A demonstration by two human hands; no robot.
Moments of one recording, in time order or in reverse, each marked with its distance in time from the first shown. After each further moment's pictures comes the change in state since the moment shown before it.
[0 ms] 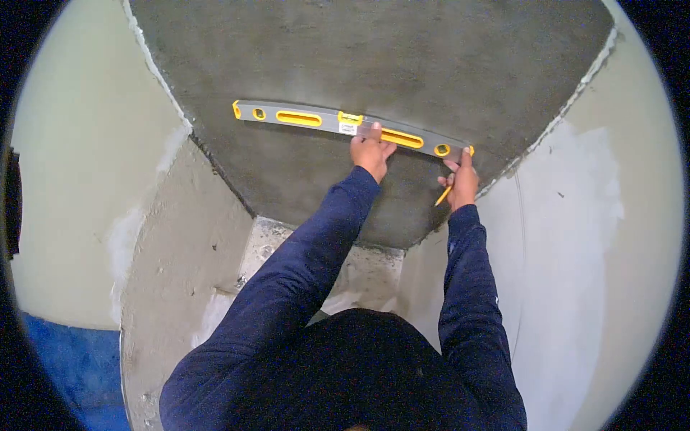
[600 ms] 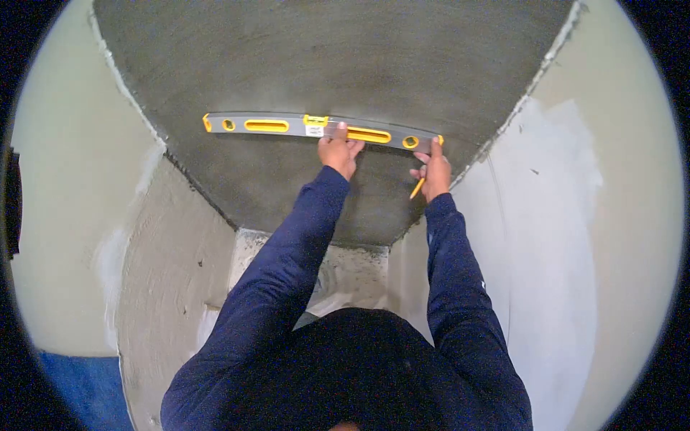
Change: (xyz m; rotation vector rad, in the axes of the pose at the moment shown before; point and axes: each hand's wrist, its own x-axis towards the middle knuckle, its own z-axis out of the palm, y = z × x) left_hand 0.001 -0.002 -0.002 0.015 -0.007 -0.004; right_hand -0.004 -0.001 -0.004 -0.031 0.011 -0.020
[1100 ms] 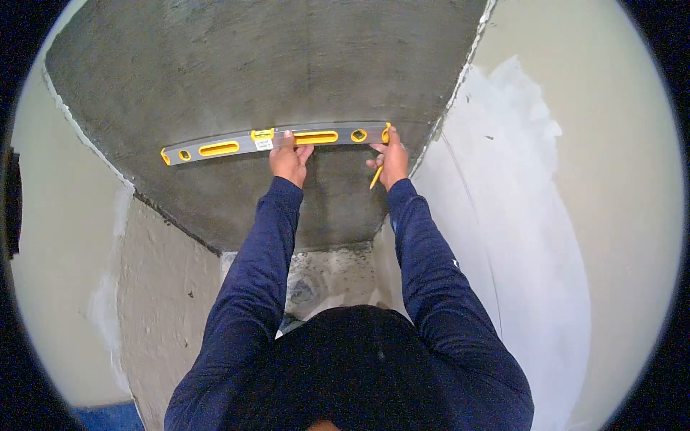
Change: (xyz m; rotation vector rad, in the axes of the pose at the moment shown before) left_hand 0.001 0.003 -0.004 0.032 -0.075 0.038; right_hand 0.008 0.004 -0.010 0.158 -0.011 0.004
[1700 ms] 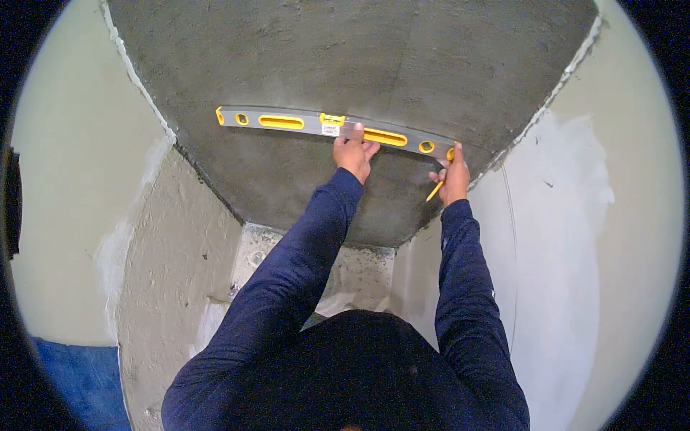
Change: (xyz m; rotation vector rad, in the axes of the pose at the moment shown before) left_hand 0.000 -0.003 0.000 -0.058 0.053 -0.013; right_hand 0.002 -0.005 0.003 -0.105 0.020 -0.008
